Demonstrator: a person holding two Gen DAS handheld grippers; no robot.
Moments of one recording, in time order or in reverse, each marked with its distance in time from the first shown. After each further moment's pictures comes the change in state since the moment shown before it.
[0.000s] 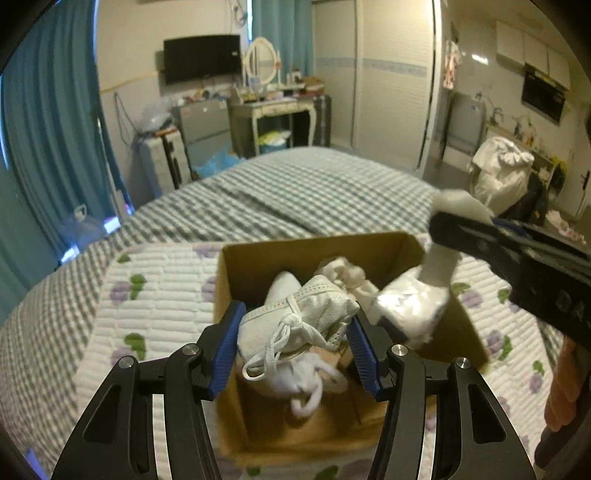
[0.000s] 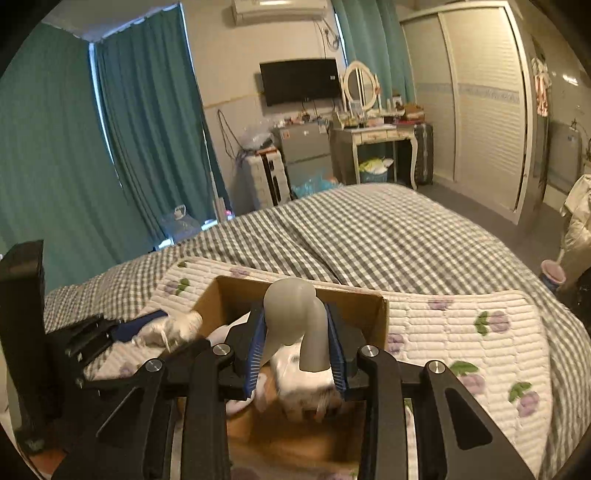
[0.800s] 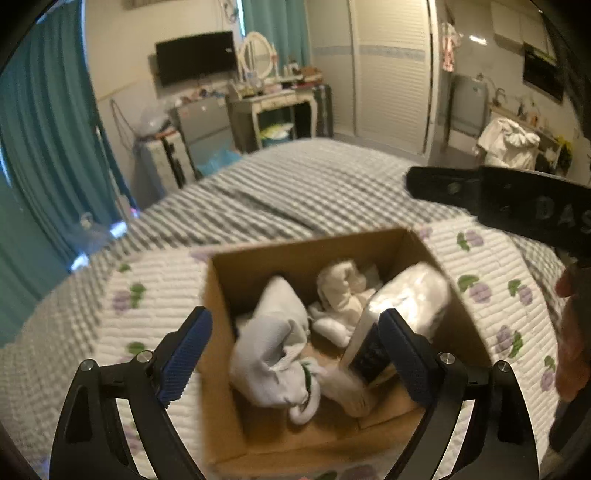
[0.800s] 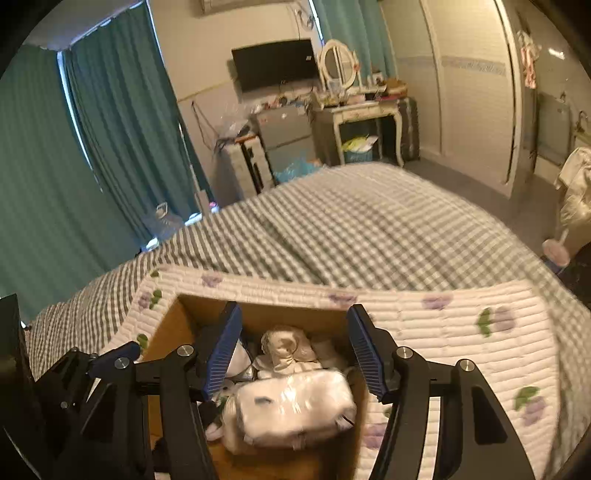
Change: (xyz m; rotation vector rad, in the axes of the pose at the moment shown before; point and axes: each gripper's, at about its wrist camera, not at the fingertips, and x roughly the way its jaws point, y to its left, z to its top) left arm -0.016 -0.026 0.016 0.054 0.019 0.059; right arm 0.001 -0.025 0.029 0.082 0.016 -0.045
